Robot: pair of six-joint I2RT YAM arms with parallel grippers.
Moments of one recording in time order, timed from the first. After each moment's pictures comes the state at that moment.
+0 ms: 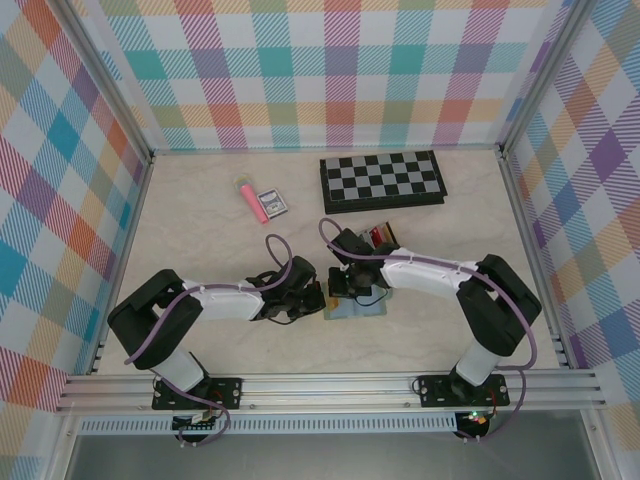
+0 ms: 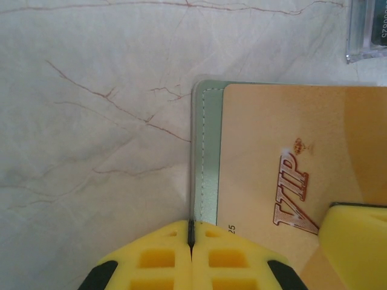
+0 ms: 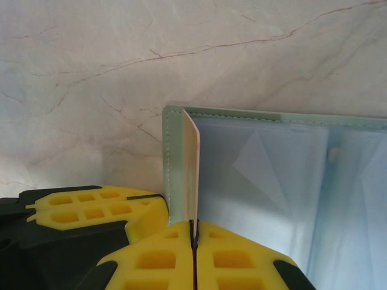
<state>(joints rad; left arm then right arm) -0.83 1.59 0.66 0.00 0.15 -1.05 0.84 1.66 1.01 -0.51 -0.14 0.77</state>
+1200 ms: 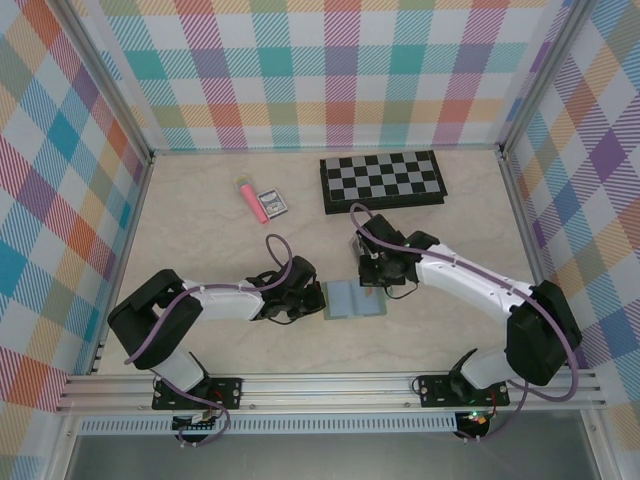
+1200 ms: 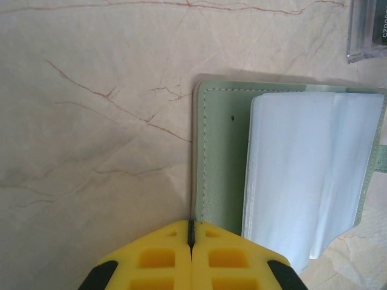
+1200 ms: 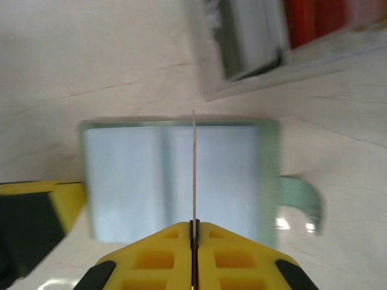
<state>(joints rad) -0.83 1.59 0.66 -0.01 0.15 -1.05 0.74 1.43 1.03 -0.76 0.00 0.67</state>
